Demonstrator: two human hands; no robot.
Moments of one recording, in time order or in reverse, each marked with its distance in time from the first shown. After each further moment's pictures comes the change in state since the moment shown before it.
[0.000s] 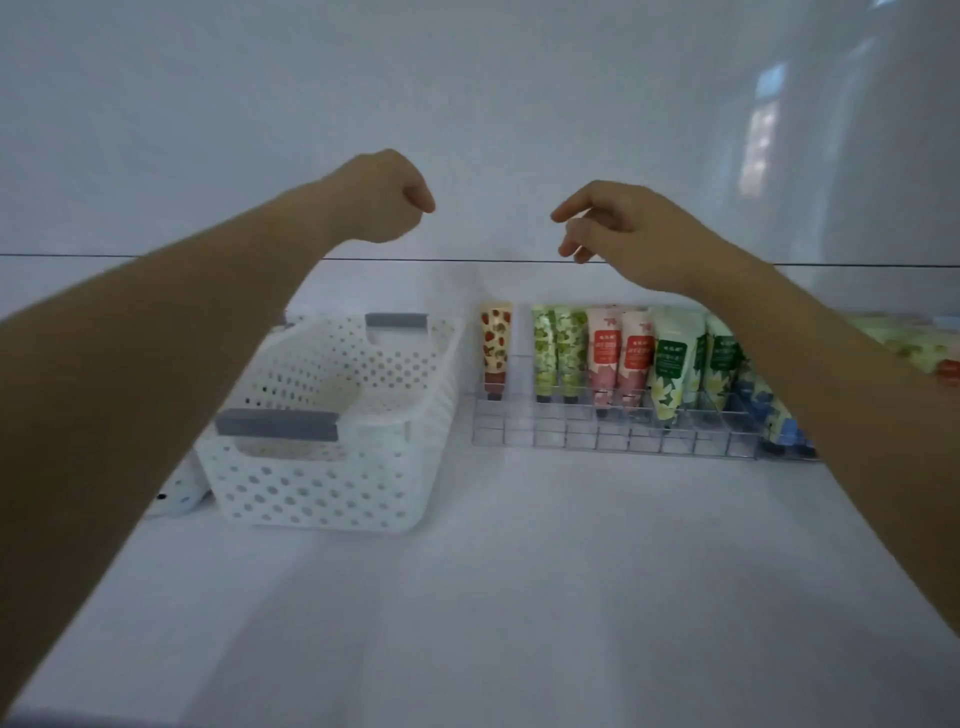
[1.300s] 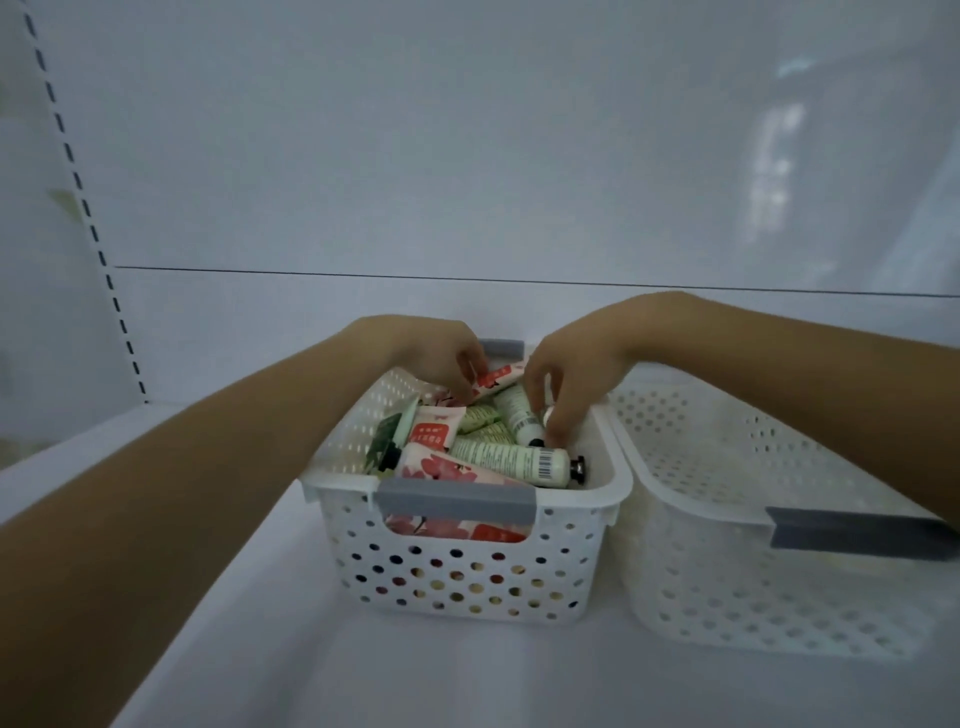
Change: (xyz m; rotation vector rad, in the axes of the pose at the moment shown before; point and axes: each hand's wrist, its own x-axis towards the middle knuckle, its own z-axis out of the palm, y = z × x) left_hand -0.007 -0.265 0.027 0.033 -0.687 0.167; right_hand 0.134 -0.173 0.236 -0.725 -0.914 0.105
